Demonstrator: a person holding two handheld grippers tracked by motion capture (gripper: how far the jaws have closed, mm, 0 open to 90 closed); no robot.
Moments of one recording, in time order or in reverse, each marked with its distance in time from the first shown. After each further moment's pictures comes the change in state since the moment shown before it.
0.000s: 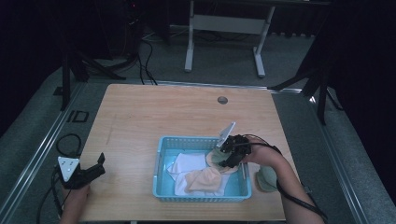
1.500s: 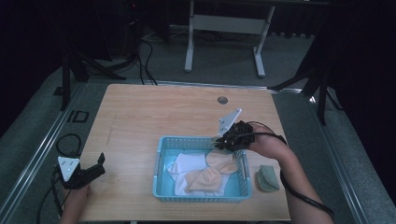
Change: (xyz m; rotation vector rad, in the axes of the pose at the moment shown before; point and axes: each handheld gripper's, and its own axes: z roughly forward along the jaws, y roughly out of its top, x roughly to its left) left arm 0.000 0.000 0.000 0.001 0.001 0.000; right arm 0.019 0.040 -0.085 -0.144 -0.107 -0.116
